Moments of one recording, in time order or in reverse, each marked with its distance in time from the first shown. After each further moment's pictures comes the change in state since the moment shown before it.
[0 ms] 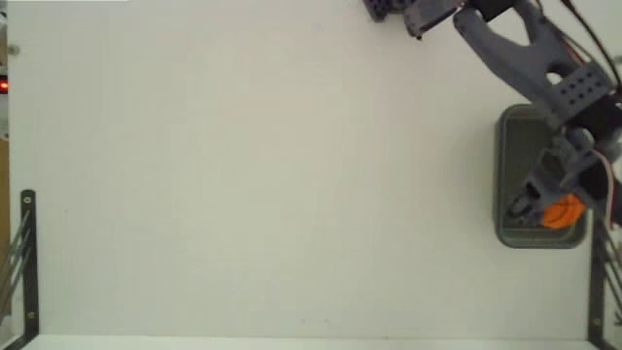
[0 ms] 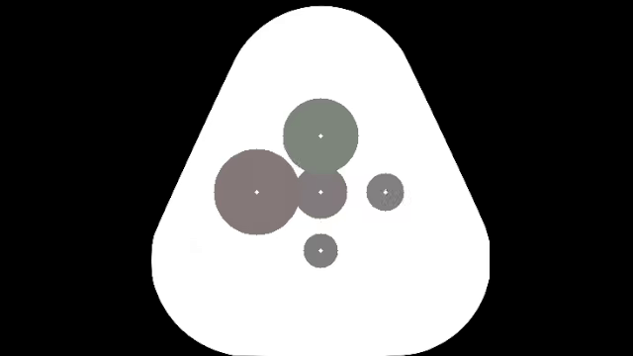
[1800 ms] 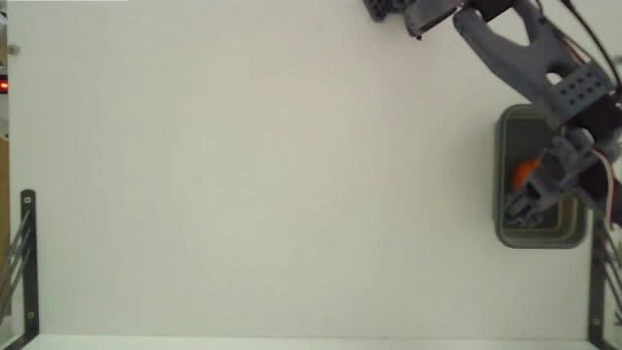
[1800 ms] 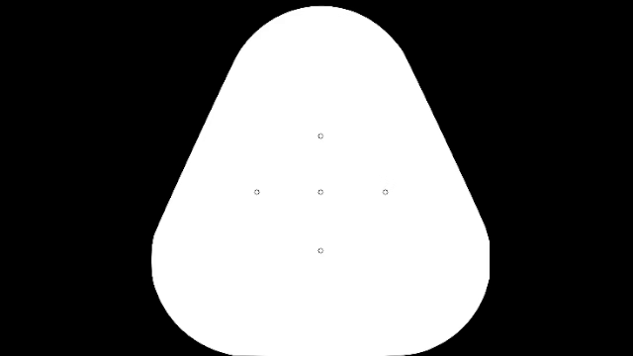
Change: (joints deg) arm 0.0 0.0 0.0 0.0 0.0
